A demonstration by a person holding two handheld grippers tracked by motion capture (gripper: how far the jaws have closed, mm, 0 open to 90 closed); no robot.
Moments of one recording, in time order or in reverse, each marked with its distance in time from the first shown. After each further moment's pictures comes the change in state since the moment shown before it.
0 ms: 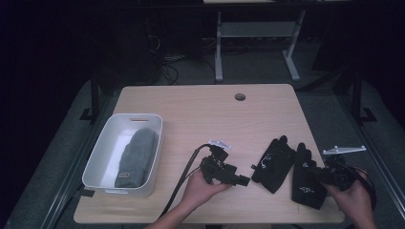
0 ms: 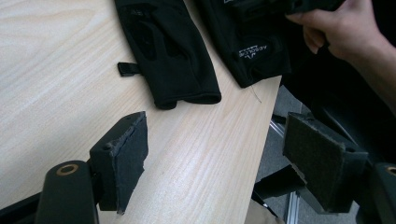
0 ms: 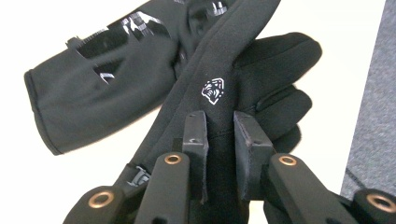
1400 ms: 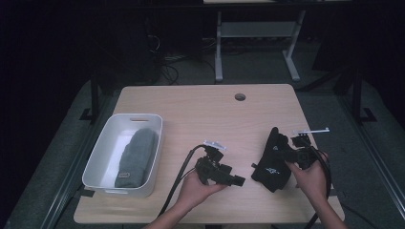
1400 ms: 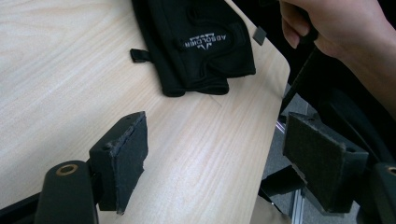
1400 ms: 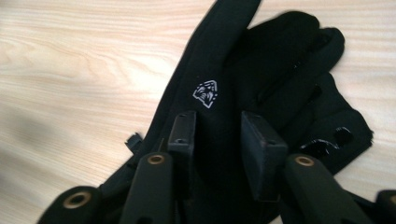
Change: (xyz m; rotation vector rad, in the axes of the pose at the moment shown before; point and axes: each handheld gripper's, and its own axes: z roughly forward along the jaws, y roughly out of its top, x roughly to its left) left arm 0.006 -0.006 -0.006 0.002 0.027 -0.012; right arm 0.052 0.062 0.049 -0.025 0.041 0.199
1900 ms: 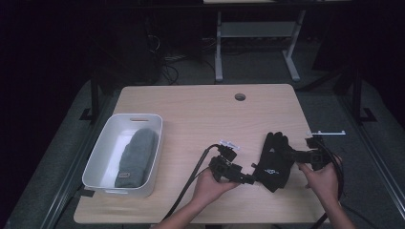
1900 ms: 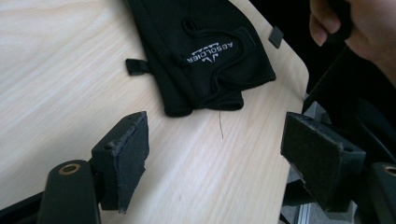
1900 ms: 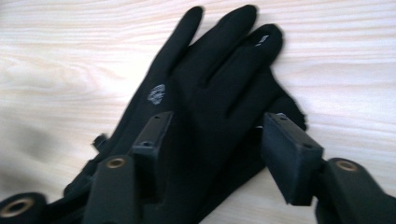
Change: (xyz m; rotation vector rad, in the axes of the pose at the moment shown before) left arm 0.001 0.016 0.048 0.031 0.029 -0.008; right arm -0.038 -0.006 -0.010 -0.041 -0.003 0.054
